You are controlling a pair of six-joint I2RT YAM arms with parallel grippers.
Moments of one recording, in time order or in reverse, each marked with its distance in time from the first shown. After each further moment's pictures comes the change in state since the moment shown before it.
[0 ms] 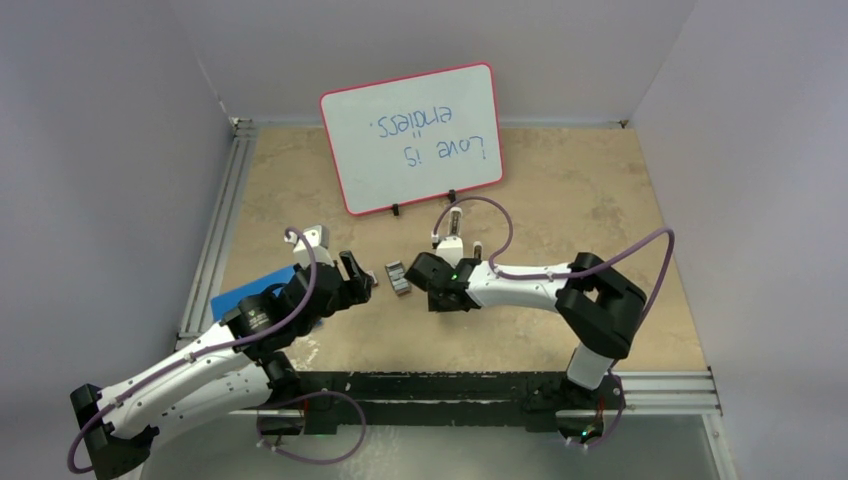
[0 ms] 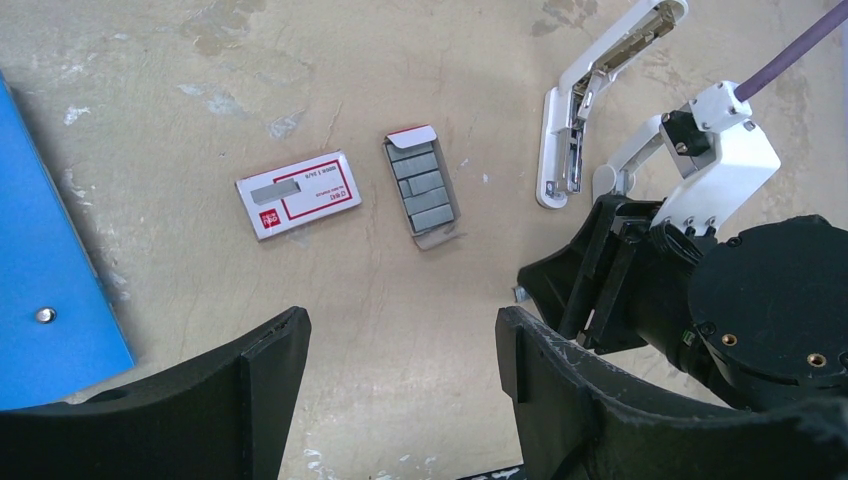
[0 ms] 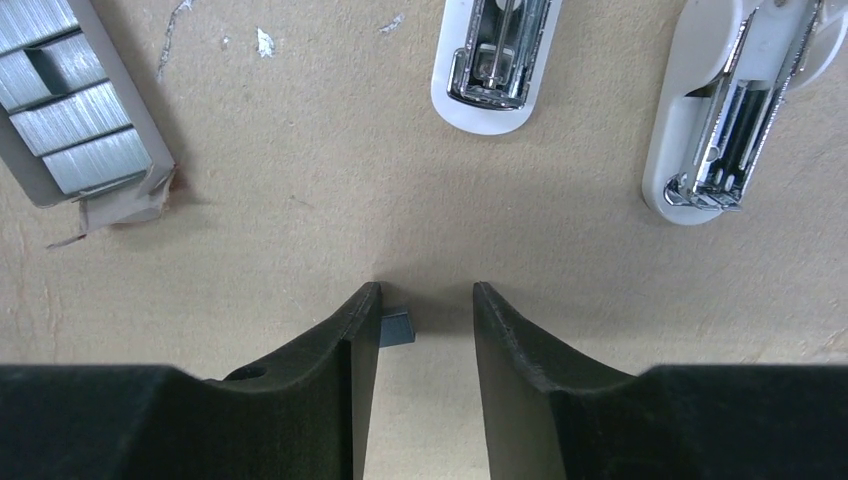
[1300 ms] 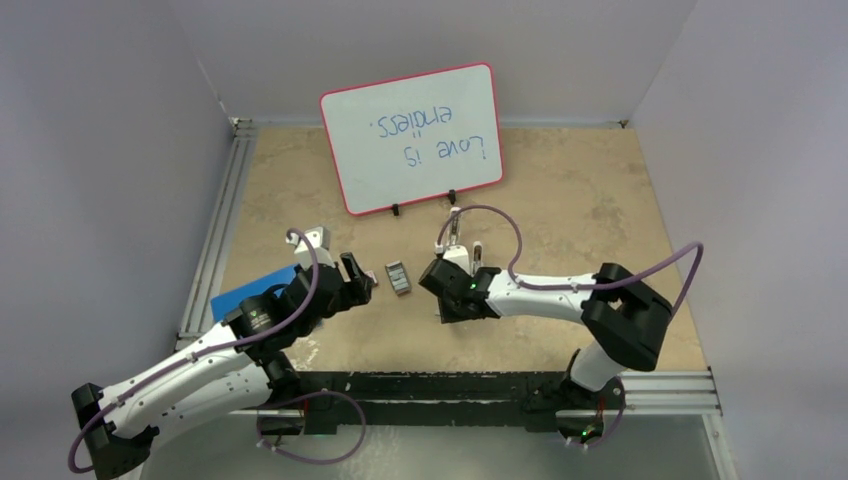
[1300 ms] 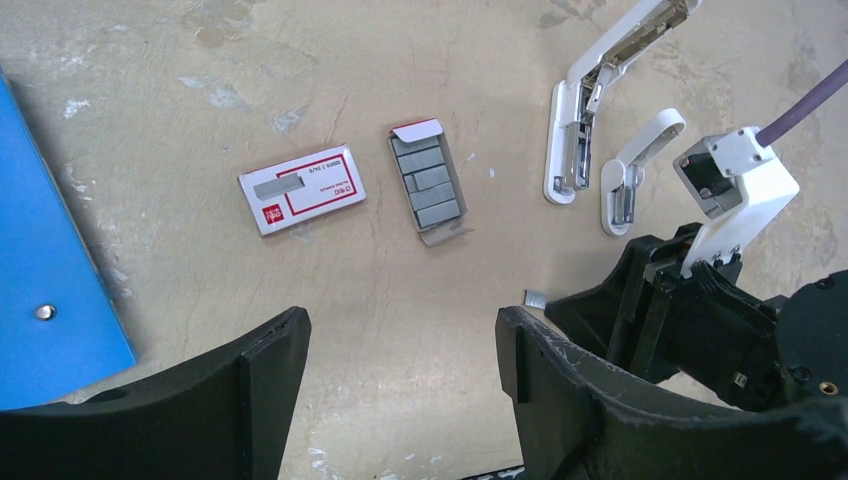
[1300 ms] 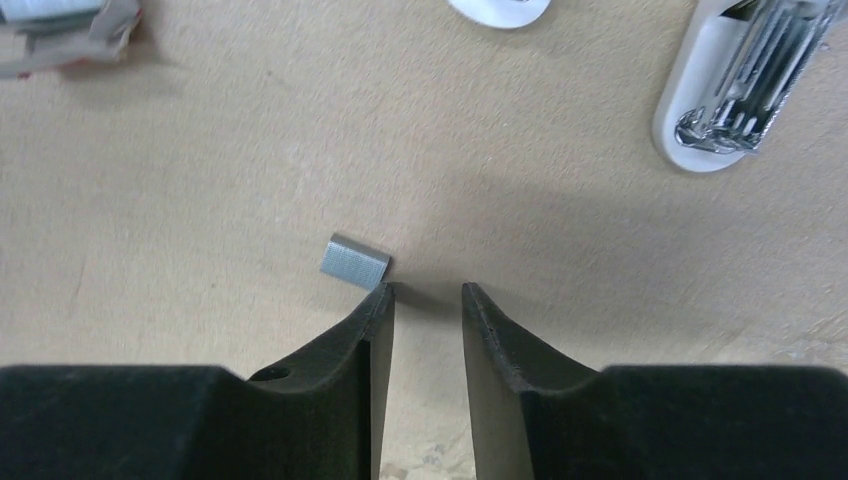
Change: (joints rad) left arm 0.000 0.001 -0.015 0.005 0.003 -0.001; right arm -0.002 -0.127 -0.136 0.054 -0.113 -0.118
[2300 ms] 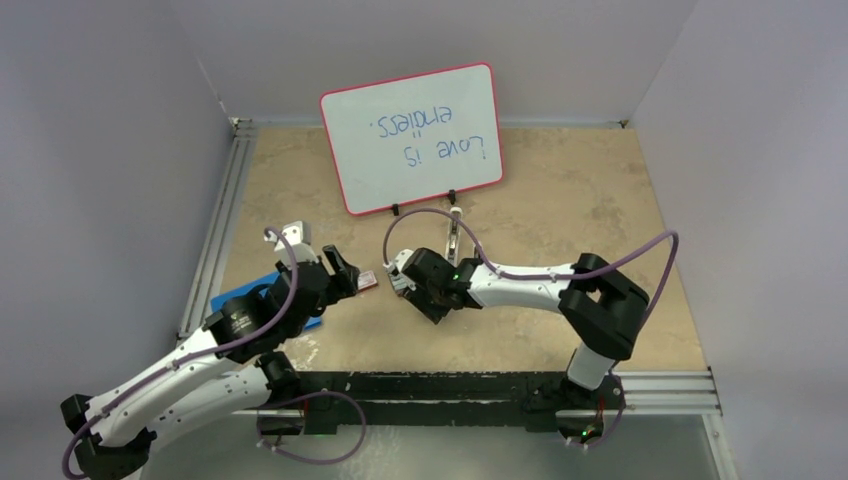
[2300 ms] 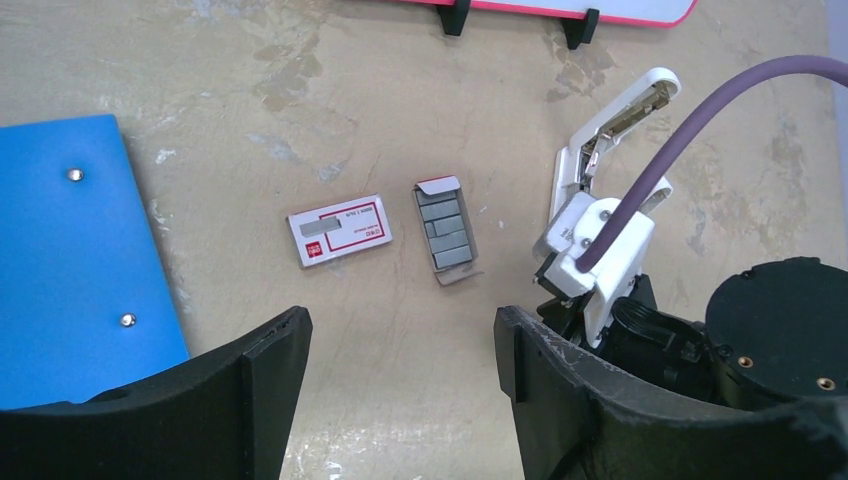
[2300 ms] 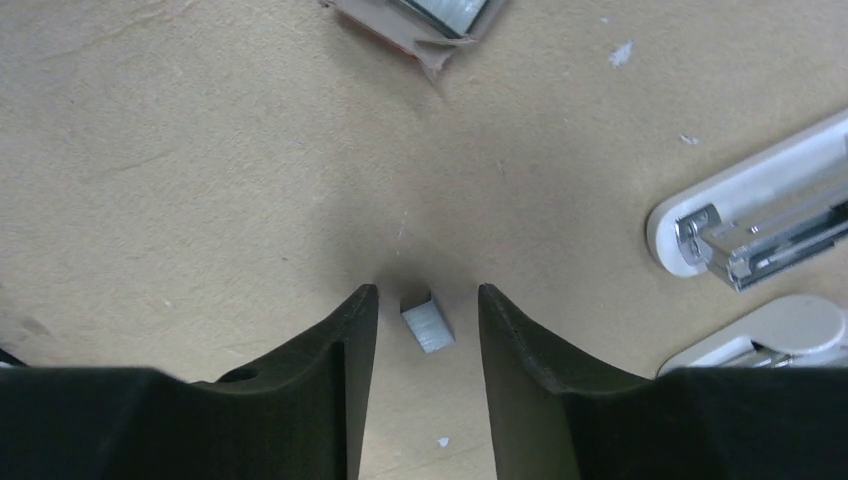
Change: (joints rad) left arm 0.000 -0.047 0.087 -0.100 -0.118 0.000; right arm 0.000 0.092 0.119 0.069 -0.208 -0.712
